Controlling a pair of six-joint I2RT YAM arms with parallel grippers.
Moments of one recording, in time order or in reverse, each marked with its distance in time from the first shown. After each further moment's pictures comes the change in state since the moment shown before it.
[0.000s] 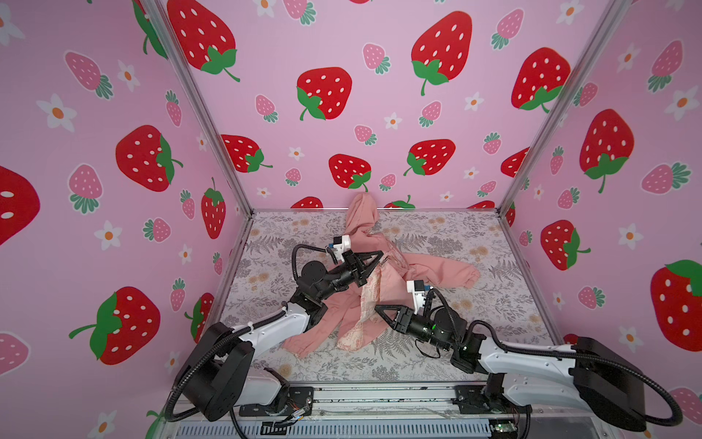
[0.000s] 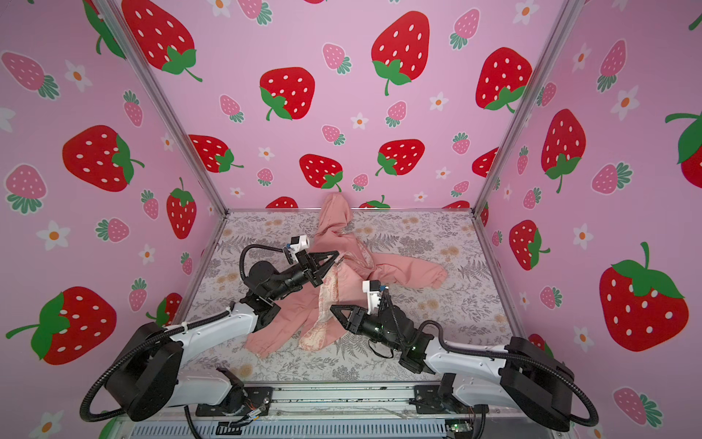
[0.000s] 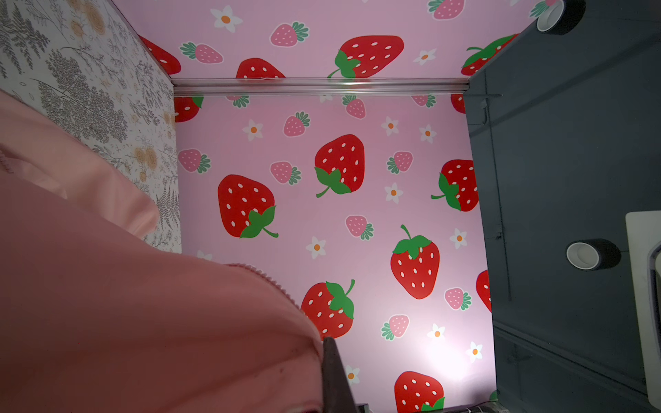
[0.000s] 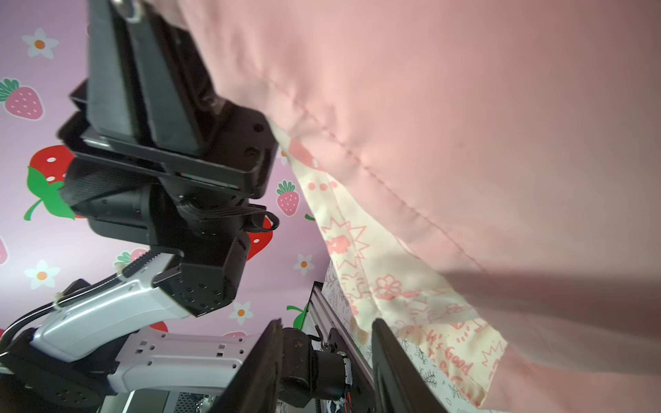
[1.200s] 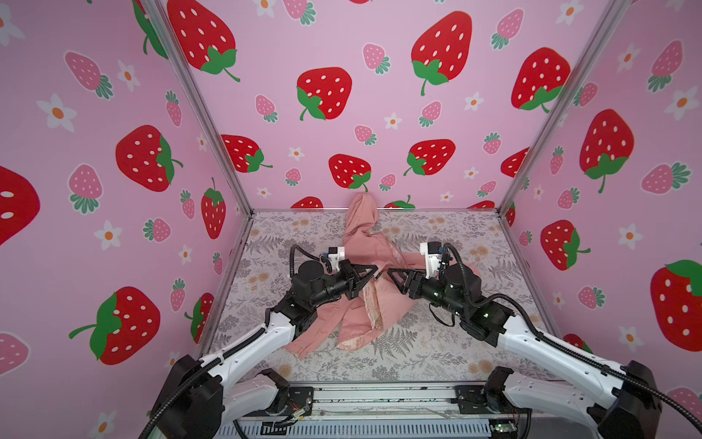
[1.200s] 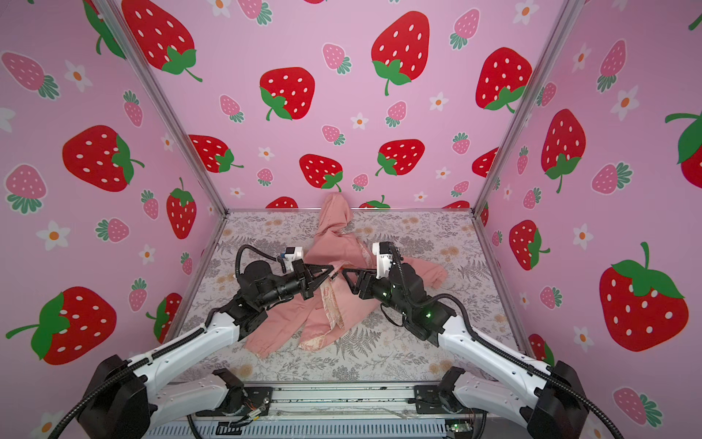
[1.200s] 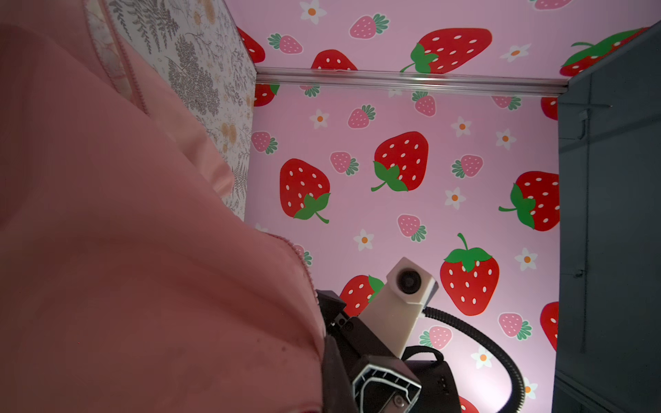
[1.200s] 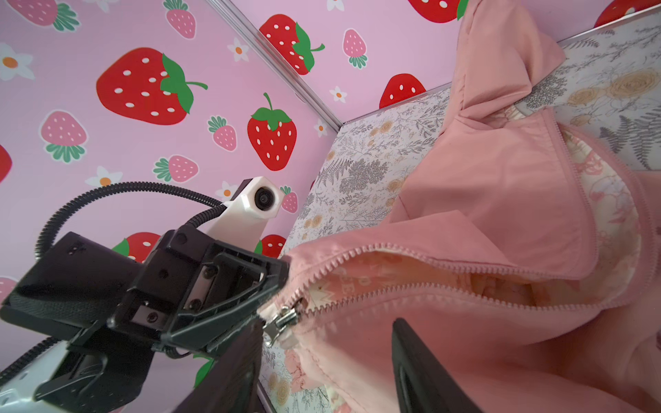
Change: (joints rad) left arm 0.004 -0.251 0.014 -0.581 0.016 0.106; right arm -0.238 -0.069 0.440 -0.687 -0.046 -0.439
